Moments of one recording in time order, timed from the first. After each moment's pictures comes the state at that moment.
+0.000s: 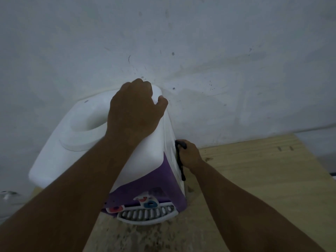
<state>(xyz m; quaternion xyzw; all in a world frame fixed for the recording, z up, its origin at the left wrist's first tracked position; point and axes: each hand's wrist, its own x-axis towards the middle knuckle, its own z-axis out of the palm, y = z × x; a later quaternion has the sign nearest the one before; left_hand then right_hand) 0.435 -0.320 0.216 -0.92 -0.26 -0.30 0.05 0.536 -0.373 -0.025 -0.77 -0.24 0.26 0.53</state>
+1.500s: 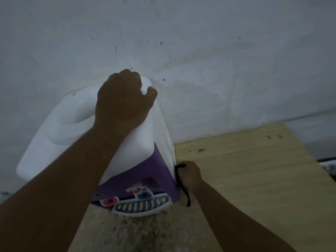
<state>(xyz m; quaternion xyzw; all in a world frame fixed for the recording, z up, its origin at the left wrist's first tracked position) 0.434 -0.319 0.217 -0.92 -0.26 -0.29 0.03 0.479 -0.427 -0.053 -0.82 -0.12 0.33 0.44</state>
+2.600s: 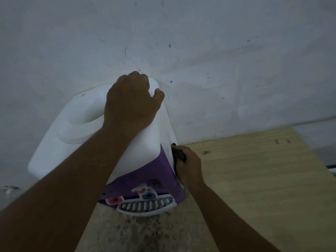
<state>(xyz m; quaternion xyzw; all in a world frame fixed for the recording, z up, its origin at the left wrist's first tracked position) 0.435 -0.321 0.217 -0.92 -0.26 -0.30 0.04 0.467 -0.415 -0.033 -0.70 -0.23 0.12 0.67</state>
